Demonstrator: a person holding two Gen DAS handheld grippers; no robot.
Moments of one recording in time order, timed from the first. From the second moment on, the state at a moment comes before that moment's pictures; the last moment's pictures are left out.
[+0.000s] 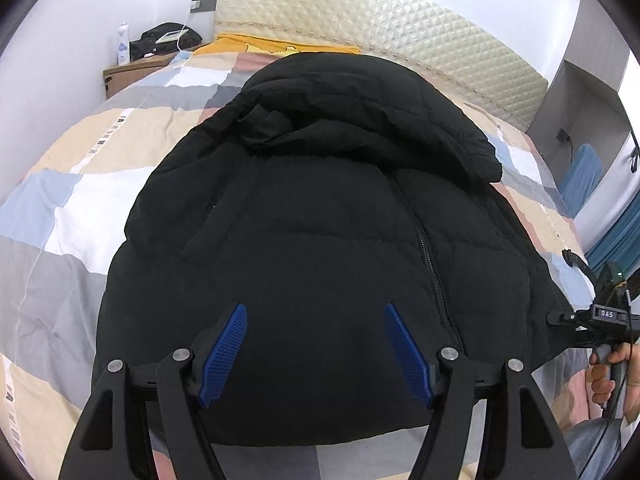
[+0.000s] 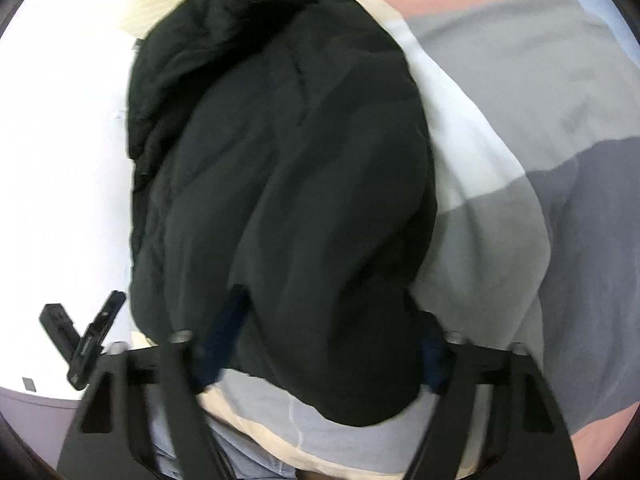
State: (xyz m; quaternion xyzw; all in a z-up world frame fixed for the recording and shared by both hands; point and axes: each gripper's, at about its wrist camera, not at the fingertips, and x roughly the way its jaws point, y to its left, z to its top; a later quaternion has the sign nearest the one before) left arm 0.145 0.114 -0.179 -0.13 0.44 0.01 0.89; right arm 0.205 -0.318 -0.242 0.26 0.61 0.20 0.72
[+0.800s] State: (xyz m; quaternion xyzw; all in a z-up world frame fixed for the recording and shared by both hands) left arm 0.145 0.128 -0.188 -0.16 0.46 0.02 0.87; right arm 0.220 -0.305 -0.252 0.21 0.61 0.19 0.74
